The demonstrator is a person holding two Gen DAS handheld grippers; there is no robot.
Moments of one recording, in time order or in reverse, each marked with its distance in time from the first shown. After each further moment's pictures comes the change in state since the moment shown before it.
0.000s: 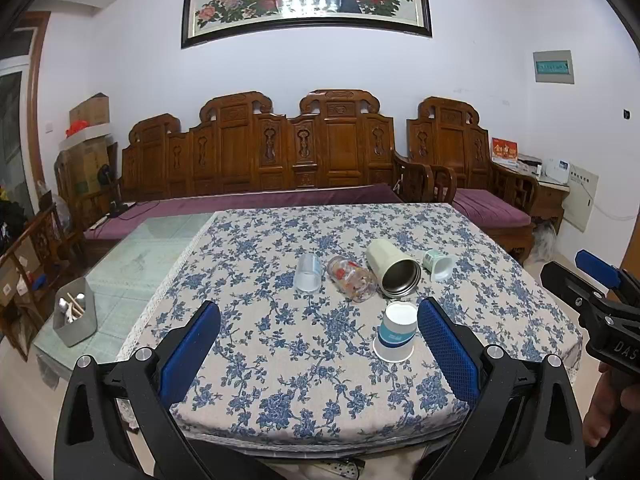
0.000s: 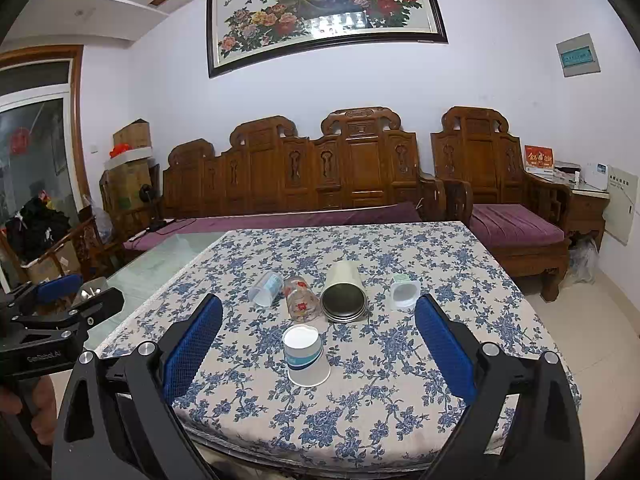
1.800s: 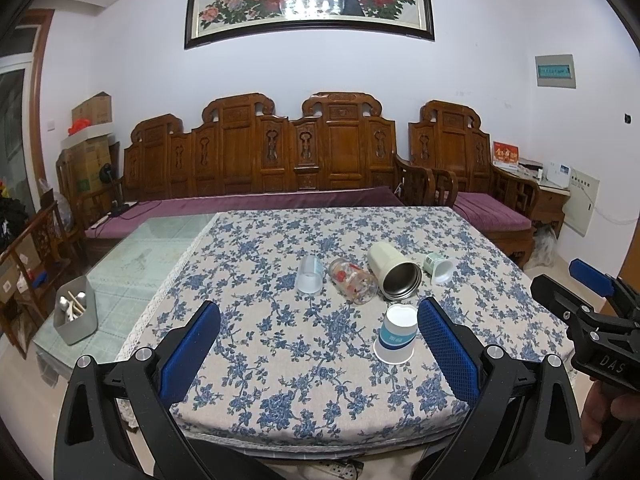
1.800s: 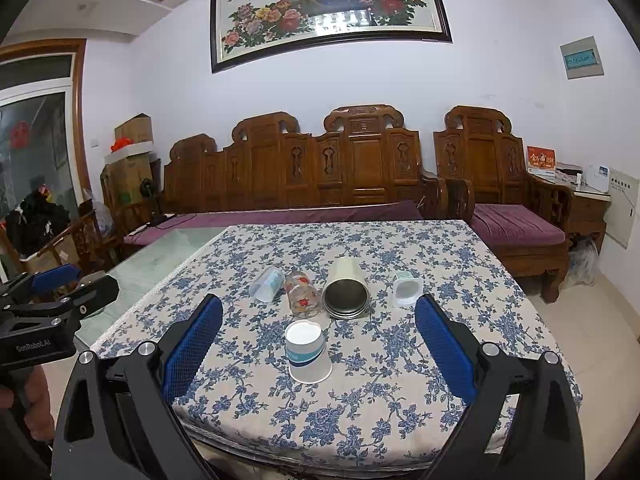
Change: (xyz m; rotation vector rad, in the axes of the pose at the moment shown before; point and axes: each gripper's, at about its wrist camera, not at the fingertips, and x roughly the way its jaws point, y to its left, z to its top) left arm -0.004 0.002 0.002 -0.011 -0.008 0.003; right arm 0.003 0.003 -0.003 -0.008 0.006 -0.001
